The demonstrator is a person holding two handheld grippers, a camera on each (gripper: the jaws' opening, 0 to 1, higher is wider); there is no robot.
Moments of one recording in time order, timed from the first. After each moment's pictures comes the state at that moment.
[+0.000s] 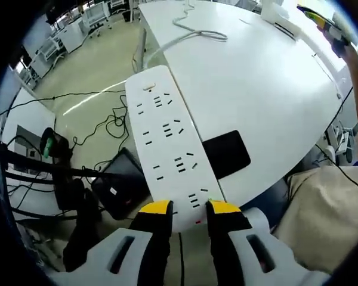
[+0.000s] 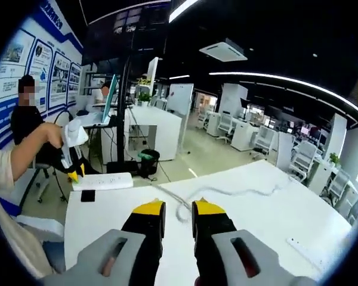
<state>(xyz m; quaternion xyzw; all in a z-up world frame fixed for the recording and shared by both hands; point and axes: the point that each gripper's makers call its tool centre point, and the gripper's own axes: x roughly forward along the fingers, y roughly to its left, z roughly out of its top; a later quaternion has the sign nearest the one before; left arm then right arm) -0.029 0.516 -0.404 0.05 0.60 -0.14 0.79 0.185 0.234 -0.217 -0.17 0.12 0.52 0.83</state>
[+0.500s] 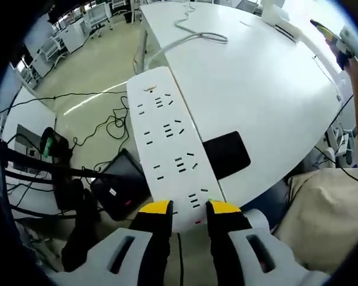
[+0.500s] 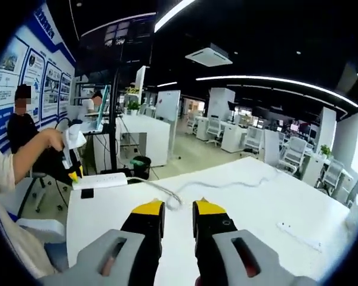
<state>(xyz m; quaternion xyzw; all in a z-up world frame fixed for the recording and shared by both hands) -0.018 0.530 -0.405 0.04 0.59 -0.14 0.79 0.179 0.168 -0.215 -0.12 0.10 0.49 0.86</state>
